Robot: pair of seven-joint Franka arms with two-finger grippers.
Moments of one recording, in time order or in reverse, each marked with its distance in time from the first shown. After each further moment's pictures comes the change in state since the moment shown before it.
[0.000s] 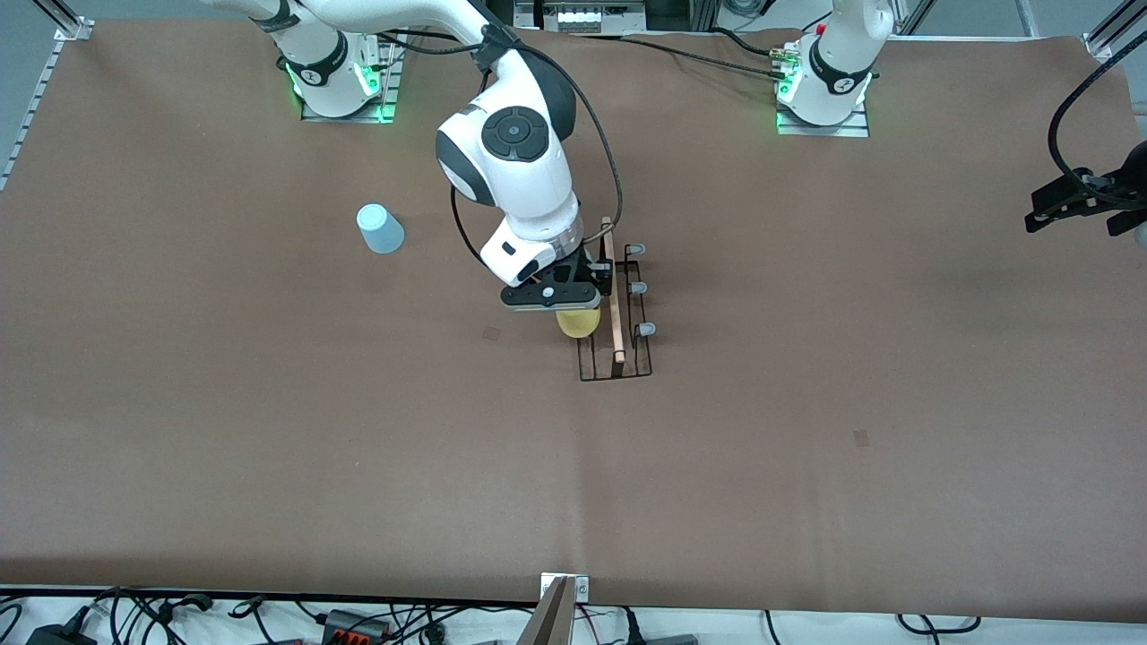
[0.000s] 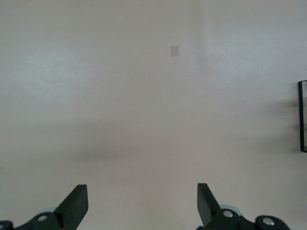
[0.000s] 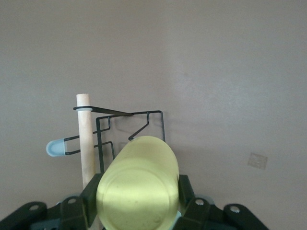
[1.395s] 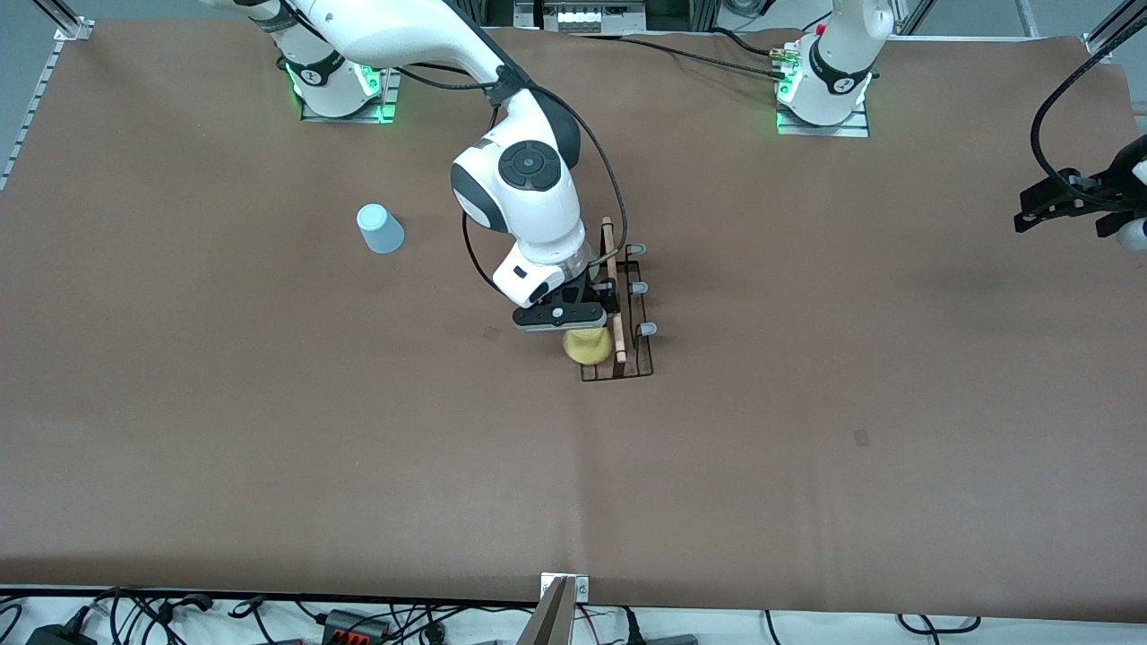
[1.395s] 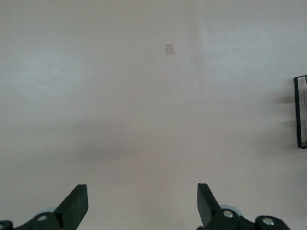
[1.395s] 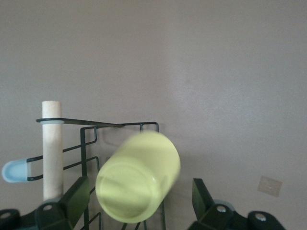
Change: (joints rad) left arm -0.006 0.003 -0.016 0.000 0.000 -0.009 0.001; right arm 0.008 0.095 -0.015 0.018 -0.057 0.087 0.001
